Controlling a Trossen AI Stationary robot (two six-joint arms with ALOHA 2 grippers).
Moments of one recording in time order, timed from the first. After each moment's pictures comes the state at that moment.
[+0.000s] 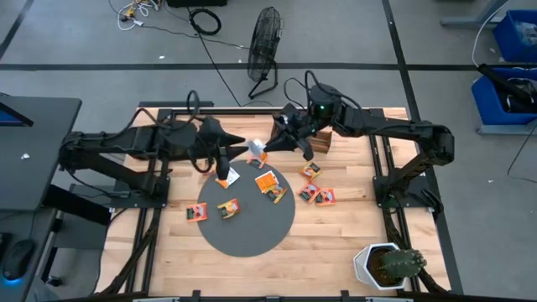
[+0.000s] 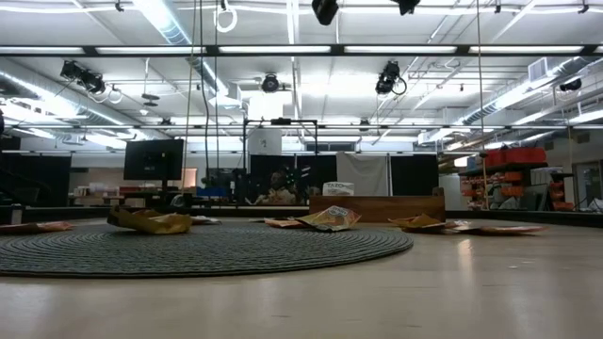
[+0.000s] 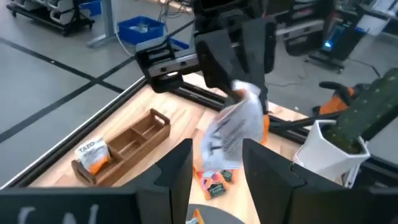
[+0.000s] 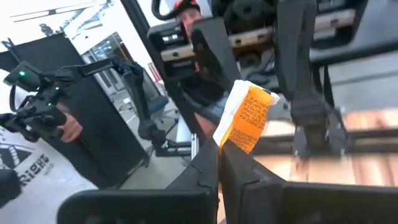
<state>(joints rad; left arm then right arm) -0.08 1.19 1.36 -0.48 -0.35 -0.35 -0.28 1.54 1.38 0.10 -0.83 0.35</state>
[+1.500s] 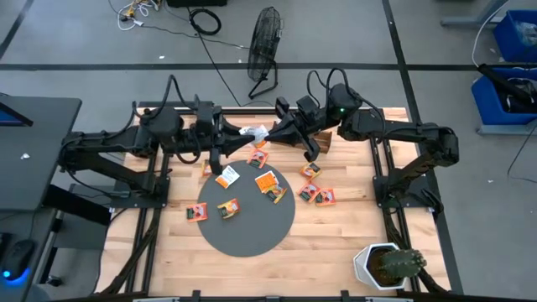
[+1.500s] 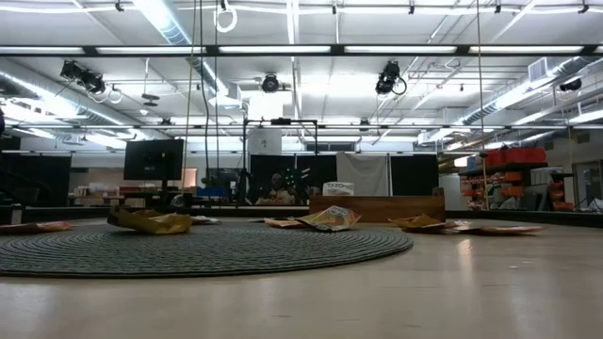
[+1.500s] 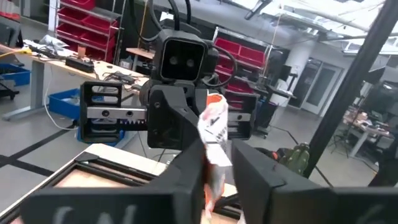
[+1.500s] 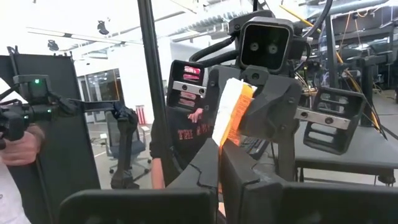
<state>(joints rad) -0.04 1.19 1.36 -0.07 -0.15 -0.30 -0.23 1.50 1.38 0.40 -0.69 0.27</state>
